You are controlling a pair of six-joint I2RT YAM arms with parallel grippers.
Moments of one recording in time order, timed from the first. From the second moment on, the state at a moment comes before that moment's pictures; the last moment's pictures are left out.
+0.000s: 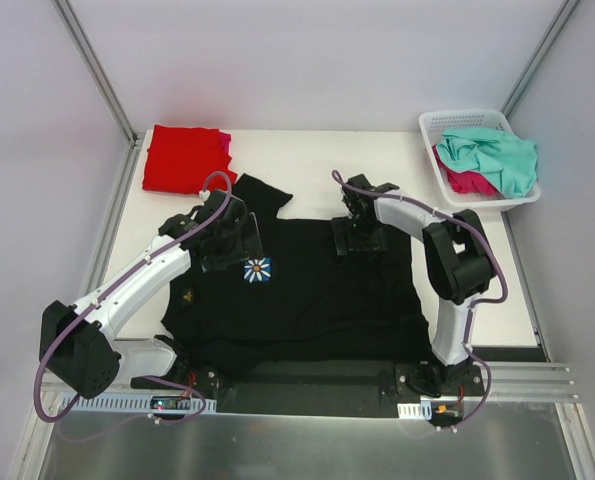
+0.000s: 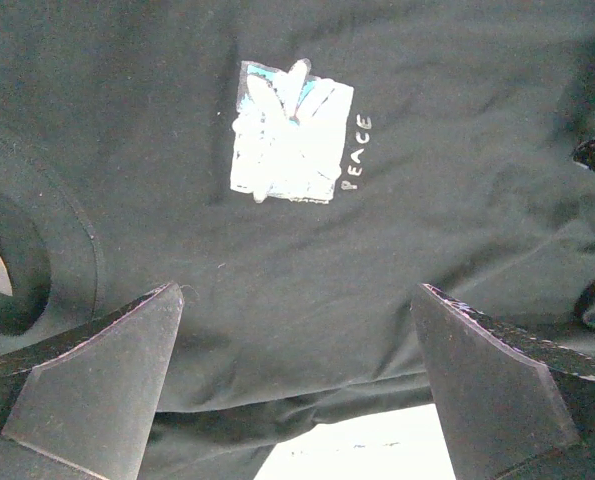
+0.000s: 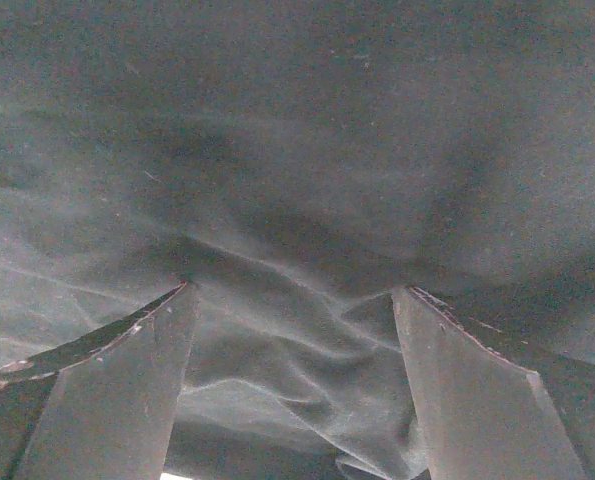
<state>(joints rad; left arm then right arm) -0.54 1.24 1.02 -0.84 -0.07 -0.73 0.49 1.93 1.33 -0.82 -0.07 0.30</state>
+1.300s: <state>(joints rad) -0.54 1.27 0.99 -0.80 -0.09 -0.75 0.48 1.87 1.62 -0.93 -0.13 0.28</state>
